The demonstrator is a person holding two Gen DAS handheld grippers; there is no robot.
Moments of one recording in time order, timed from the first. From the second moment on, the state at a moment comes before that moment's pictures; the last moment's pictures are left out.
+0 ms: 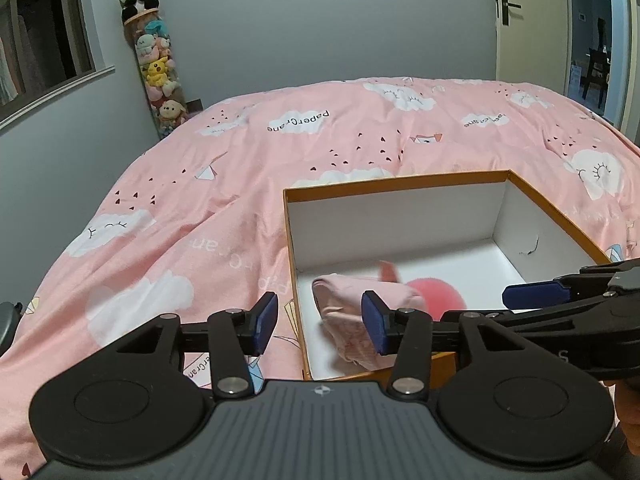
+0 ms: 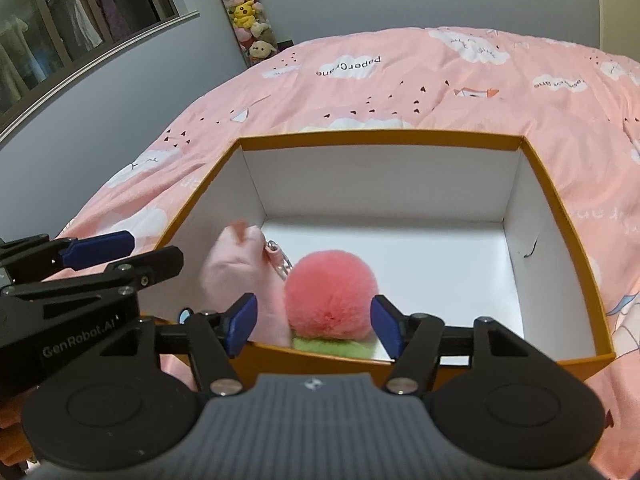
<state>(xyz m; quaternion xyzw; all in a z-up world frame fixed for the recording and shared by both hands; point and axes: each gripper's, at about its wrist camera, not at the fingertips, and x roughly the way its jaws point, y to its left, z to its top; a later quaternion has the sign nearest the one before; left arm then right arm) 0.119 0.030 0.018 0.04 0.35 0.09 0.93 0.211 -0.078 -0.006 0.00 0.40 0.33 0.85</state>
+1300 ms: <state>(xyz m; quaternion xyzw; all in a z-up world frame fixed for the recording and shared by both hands) 0.110 0.069 0.003 -0.07 0.40 0.07 0.91 0.237 -0.183 -0.016 -0.01 0.41 0.17 0.90</state>
